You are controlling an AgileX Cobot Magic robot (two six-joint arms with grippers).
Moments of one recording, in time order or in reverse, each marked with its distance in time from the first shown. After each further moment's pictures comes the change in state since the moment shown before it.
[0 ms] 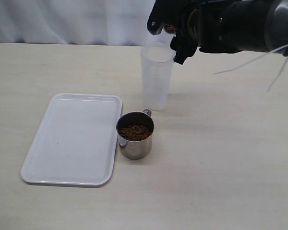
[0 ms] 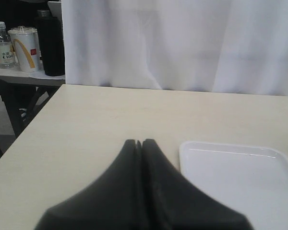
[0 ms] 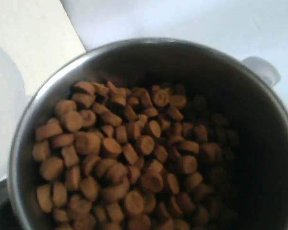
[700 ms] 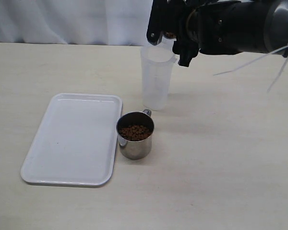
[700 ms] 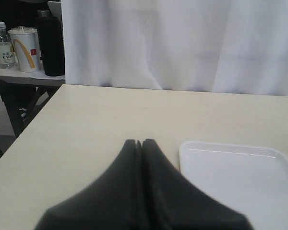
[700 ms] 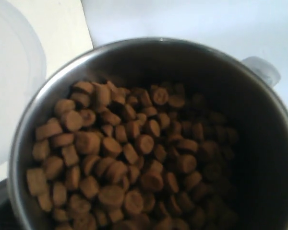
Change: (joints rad) left arm 0.000 0.000 0.000 0.000 0.000 0.000; right arm 0.000 0.002 0.004 -0.019 -0.025 -0.179
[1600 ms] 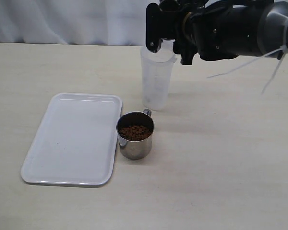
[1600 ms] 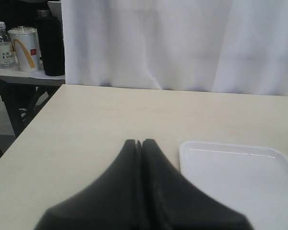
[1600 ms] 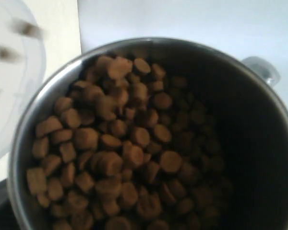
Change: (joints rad) left arm 0.000 0.000 0.000 0.000 0.000 0.000; right arm 0.000 0.025 0.000 -0.193 -0.025 -0.012
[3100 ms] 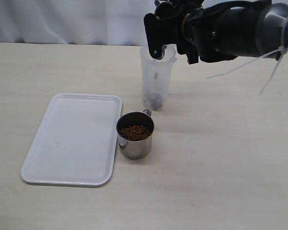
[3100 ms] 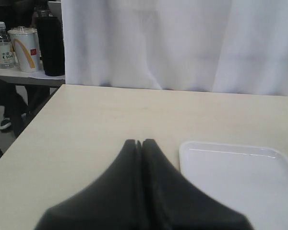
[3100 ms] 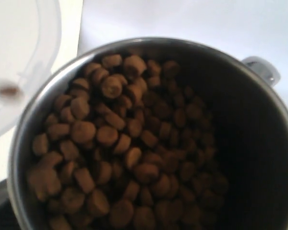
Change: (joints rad) left arm 0.000 0.000 0.000 0.000 0.000 0.000; right arm 0.000 0.006 0.000 -0.047 0.000 -0.152
